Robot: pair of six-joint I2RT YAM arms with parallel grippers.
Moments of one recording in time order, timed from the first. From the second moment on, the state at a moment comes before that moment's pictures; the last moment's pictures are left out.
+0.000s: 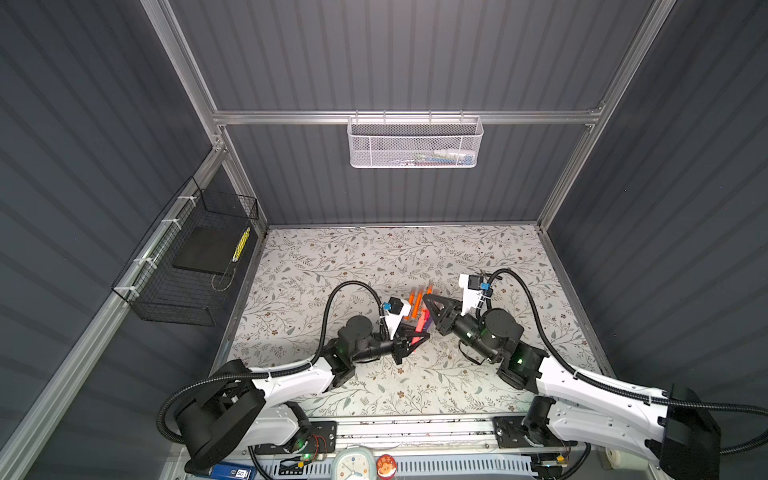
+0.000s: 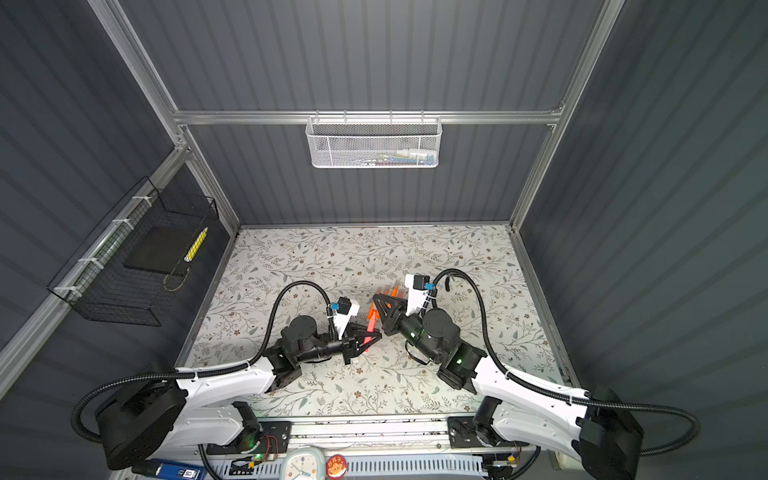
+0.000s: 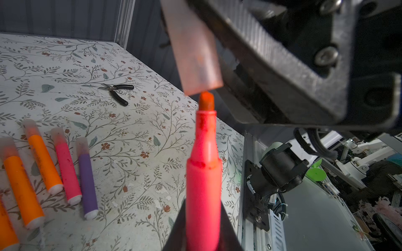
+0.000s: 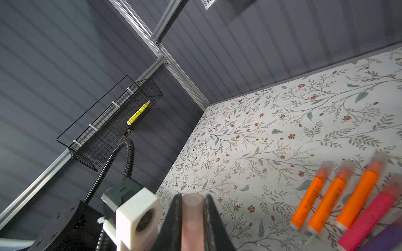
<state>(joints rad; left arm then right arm) -0.89 1.28 0.42 0.73 0.46 -0.43 0.91 1.00 0.52 0.47 0.13 0.71</state>
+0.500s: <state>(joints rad) -0.89 1.28 0.42 0.72 0.39 -0.45 0.91 1.02 0.48 0.52 0.09 0.76</state>
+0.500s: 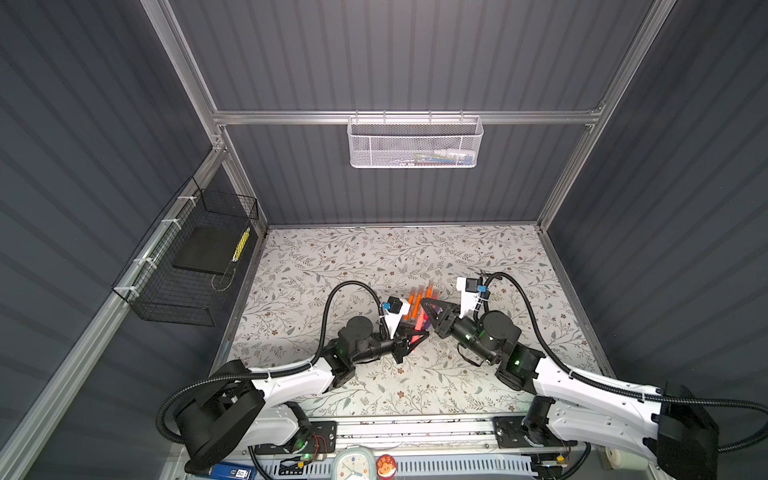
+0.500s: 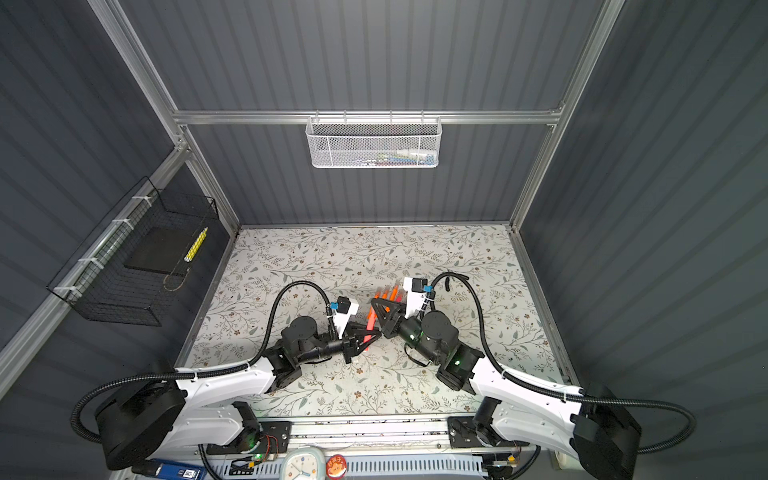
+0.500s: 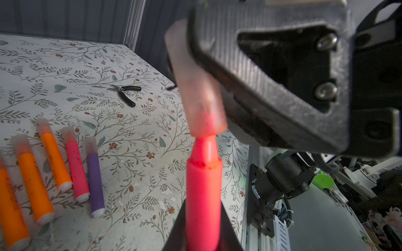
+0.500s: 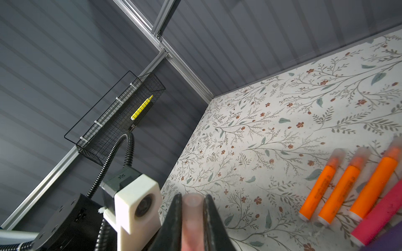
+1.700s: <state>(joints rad) -0.89 1.17 0.52 0.46 0.18 -0.37 1.08 0.86 0.44 0.43 0.28 0.64</state>
